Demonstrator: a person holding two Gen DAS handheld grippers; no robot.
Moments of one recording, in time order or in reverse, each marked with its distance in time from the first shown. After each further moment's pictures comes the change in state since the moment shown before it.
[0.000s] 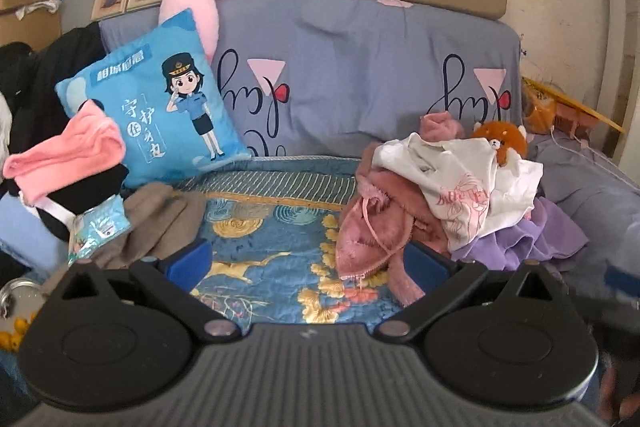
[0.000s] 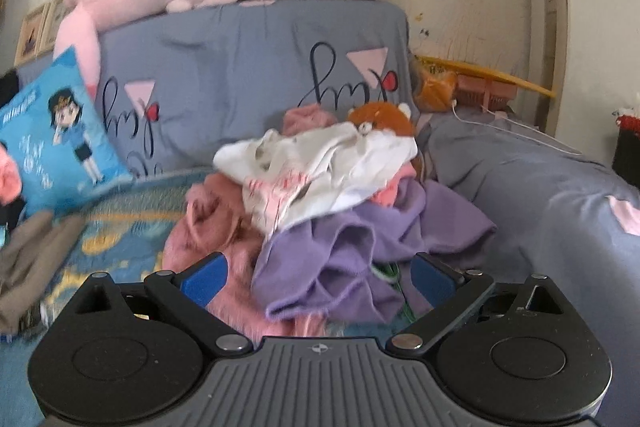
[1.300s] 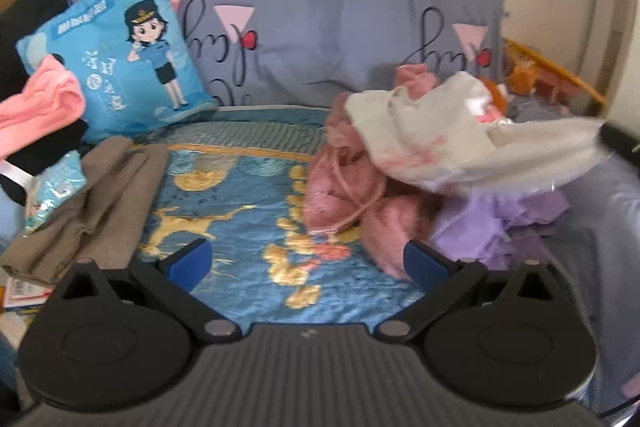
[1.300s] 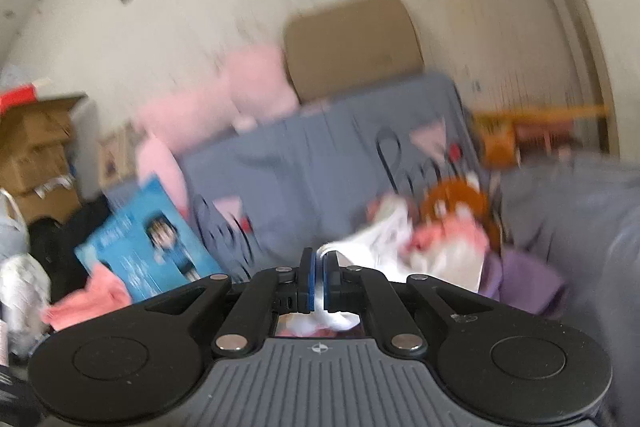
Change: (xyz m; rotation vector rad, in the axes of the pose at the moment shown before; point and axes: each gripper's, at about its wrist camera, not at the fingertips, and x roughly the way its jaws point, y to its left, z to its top) left arm 0.031 -0.003 -0.015 -0.026 0.141 -0.135; right arm -0.082 -0.045 0.064 0.162 -0.247 0.334
